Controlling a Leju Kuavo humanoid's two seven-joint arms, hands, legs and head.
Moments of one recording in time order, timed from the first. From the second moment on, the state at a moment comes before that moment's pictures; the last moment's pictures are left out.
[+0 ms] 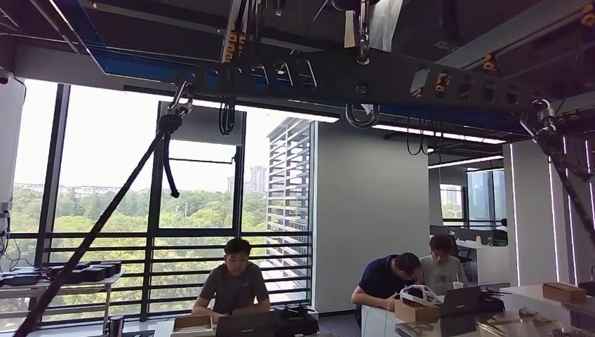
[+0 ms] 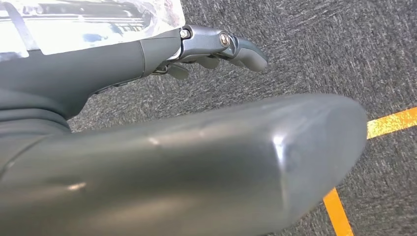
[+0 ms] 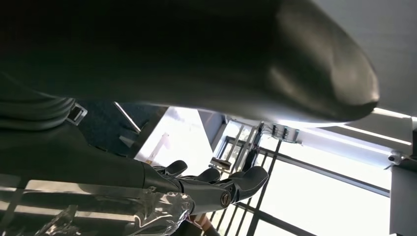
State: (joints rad) left arm -0.12 -0.02 -1.08 -0.34 0.93 0.44 -0.20; right arm -0.76 -0.48 0.87 -2.00 -0.33 -0.49 0.11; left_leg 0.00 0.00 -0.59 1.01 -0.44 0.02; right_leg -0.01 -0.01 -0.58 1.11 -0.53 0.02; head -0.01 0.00
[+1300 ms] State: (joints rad) left arm -0.11 -0.04 -1.09 -0.34 0.96 0.50 -0.21; right arm -0.66 -0.48 0.87 -1.97 -0.37 -0.47 0.12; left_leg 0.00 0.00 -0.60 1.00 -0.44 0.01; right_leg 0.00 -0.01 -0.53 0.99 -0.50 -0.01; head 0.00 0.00
